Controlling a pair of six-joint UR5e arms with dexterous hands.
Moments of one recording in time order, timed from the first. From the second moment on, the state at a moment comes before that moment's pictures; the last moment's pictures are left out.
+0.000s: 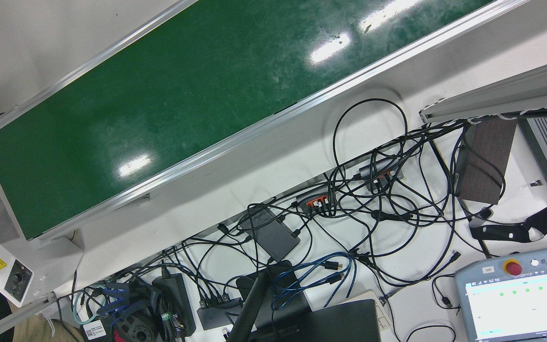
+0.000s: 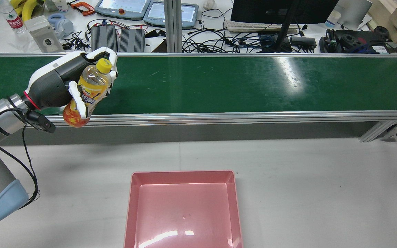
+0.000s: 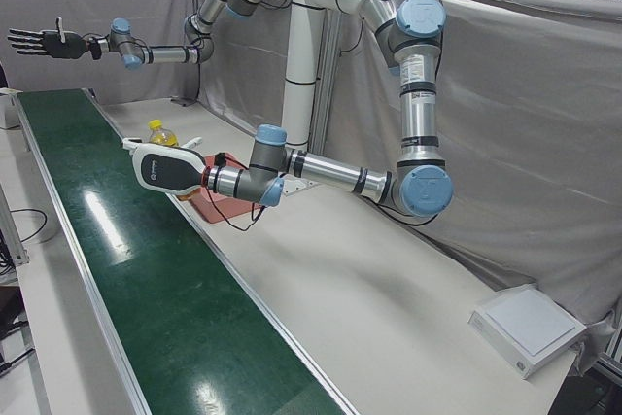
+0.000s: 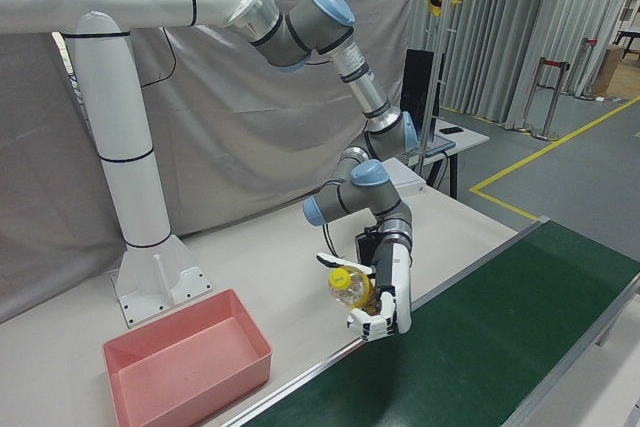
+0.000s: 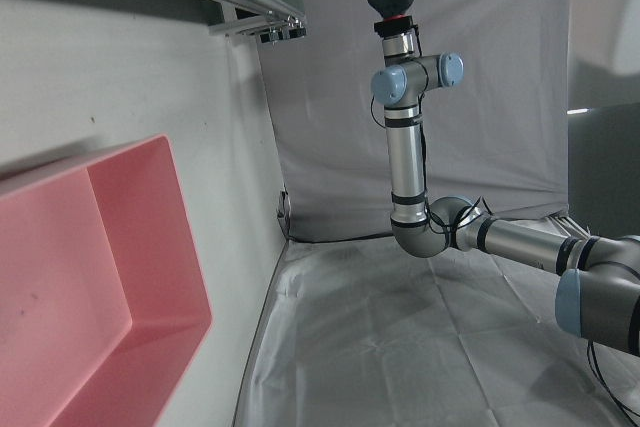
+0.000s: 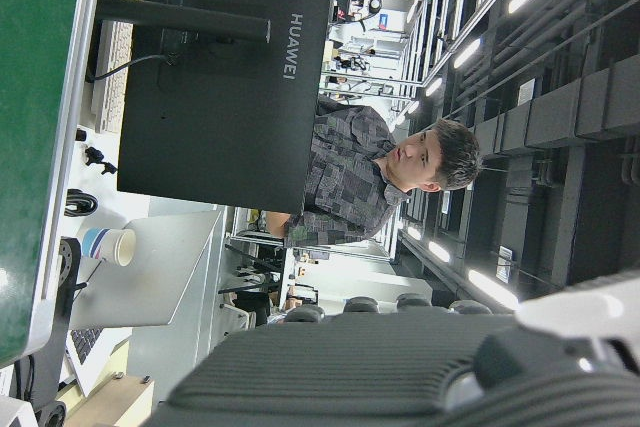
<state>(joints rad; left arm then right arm) -0.84 -1.94 -1.88 0.06 1.50 0.40 1.56 -1.50 1.57 -3.22 -1.58 -0.10</state>
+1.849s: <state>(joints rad) -0.35 -1.94 -2.00 -0.05 1.50 0.62 1.56 -1.50 1.57 -3.22 -1.58 -0.10</state>
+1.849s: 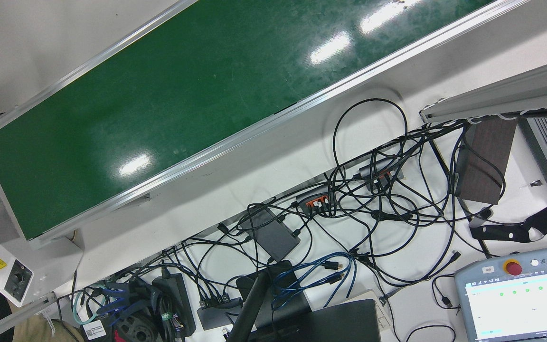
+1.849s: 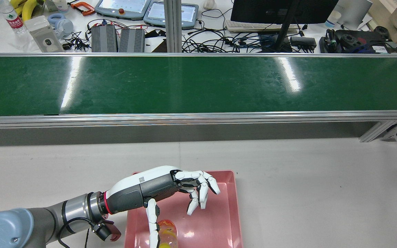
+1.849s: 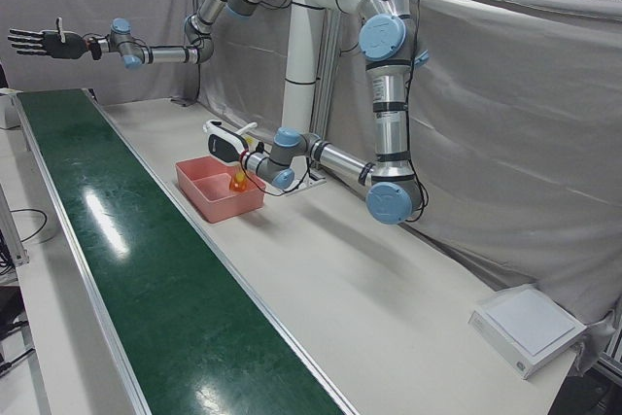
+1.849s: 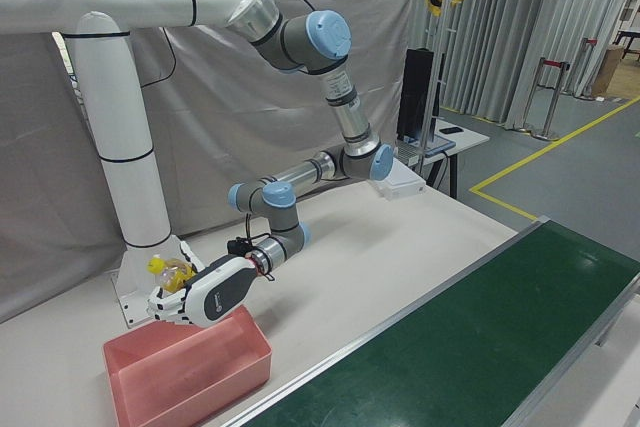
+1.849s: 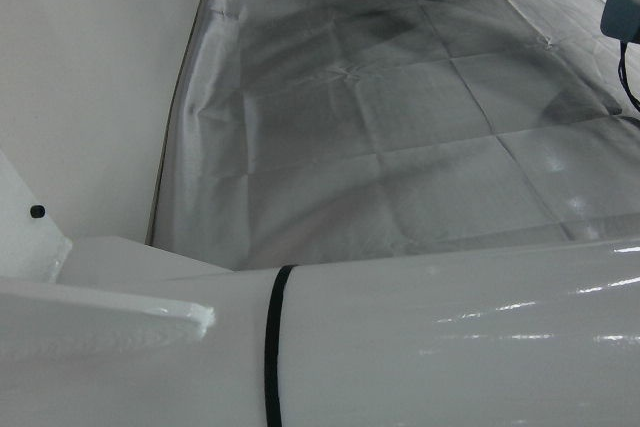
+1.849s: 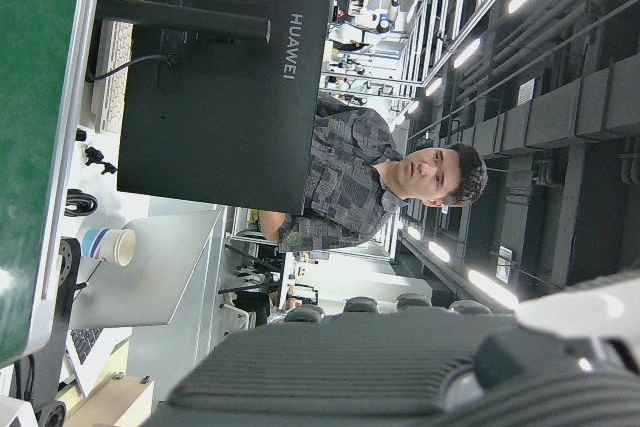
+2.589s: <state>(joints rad) -0.35 -1.93 -1.99 -0.16 1.50 0.59 1.56 -1.50 1.57 -3.22 -1.58 -0.10</state>
